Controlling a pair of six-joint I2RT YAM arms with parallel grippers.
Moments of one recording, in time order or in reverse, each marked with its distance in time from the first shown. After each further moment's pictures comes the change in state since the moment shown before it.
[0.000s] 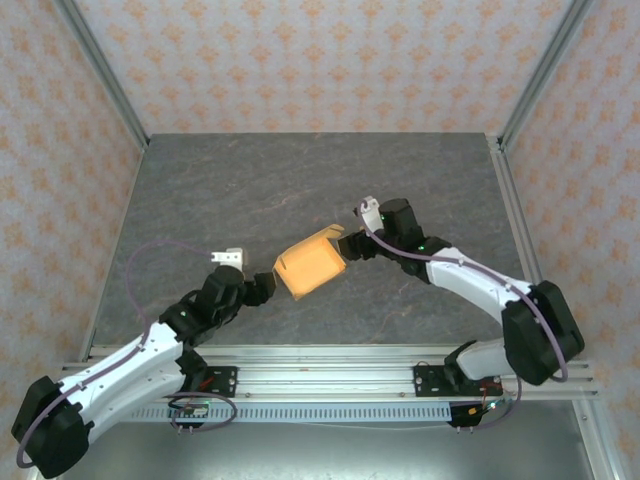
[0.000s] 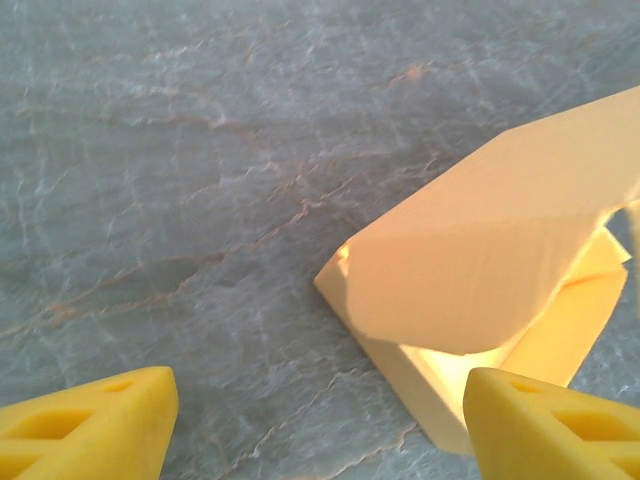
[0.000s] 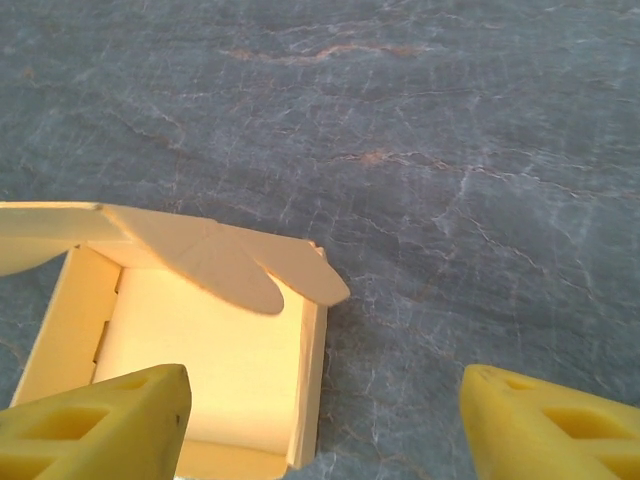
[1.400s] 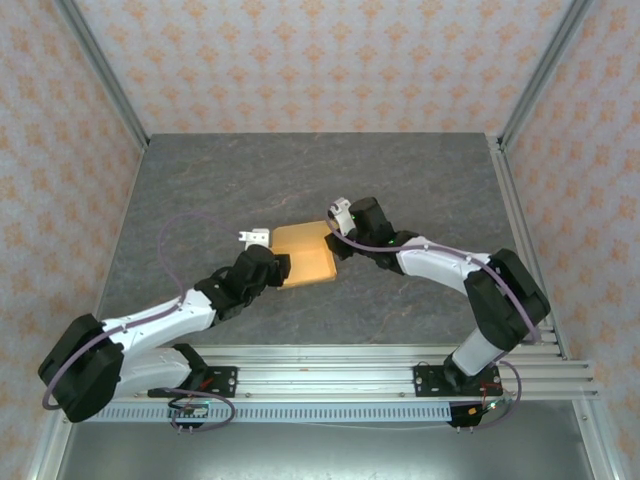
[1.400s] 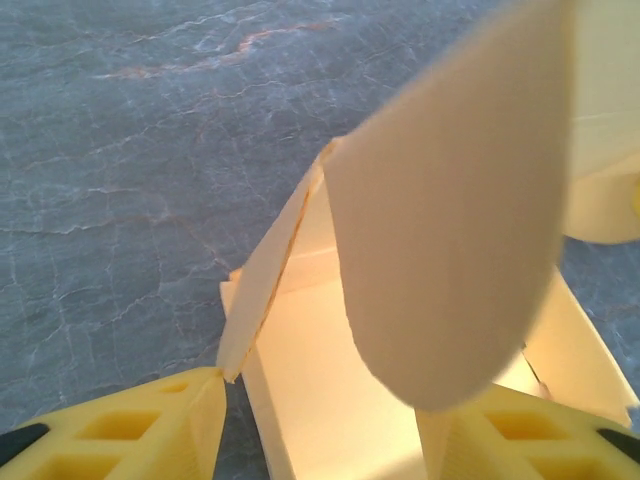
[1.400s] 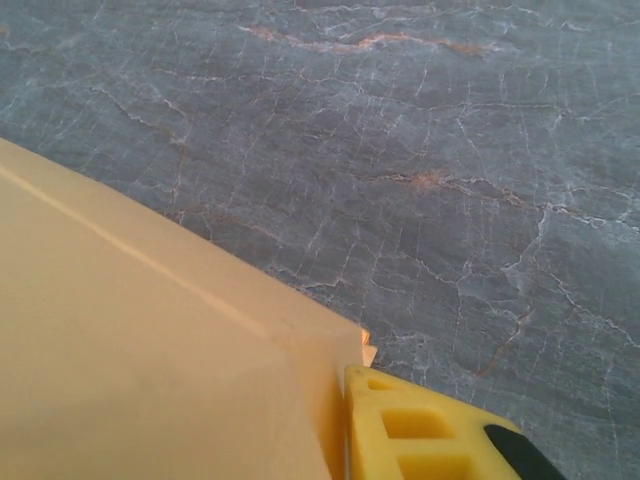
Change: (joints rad) left arm -0.062 0.415 0.192 0.161 -0.134 0.037; right arm 0.107 0.197 0.100 0.079 0.089 -0.003
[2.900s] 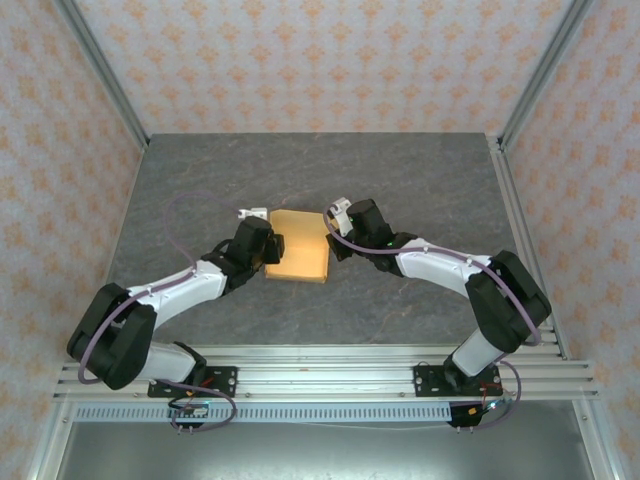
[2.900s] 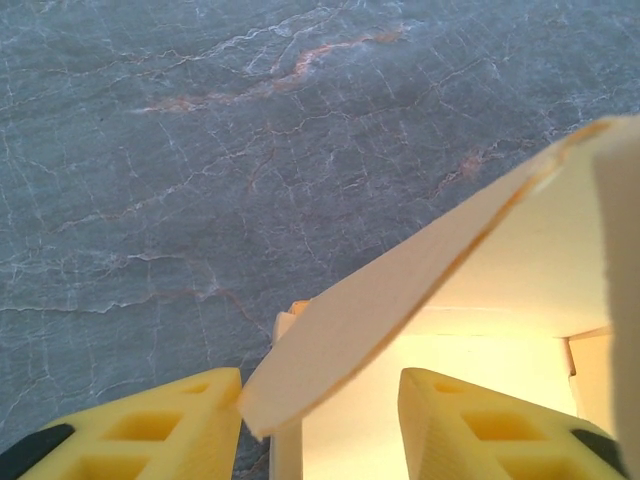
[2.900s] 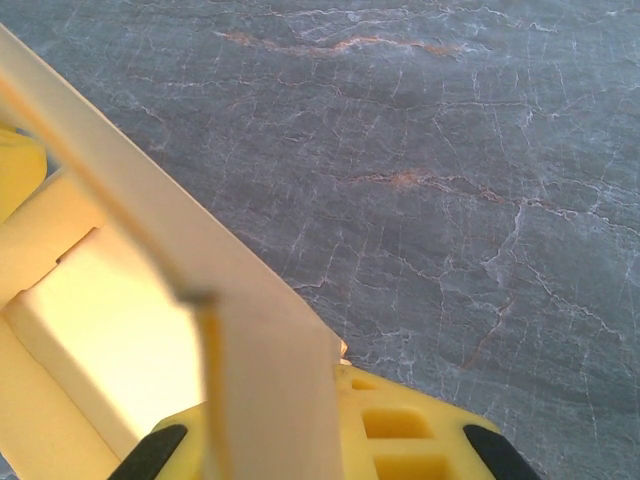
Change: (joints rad) left arm 0.192 0.208 0.153 -0.005 0.131 0.103; right arm 0.016 -0.008 -0.004 -0.004 0.063 0.025
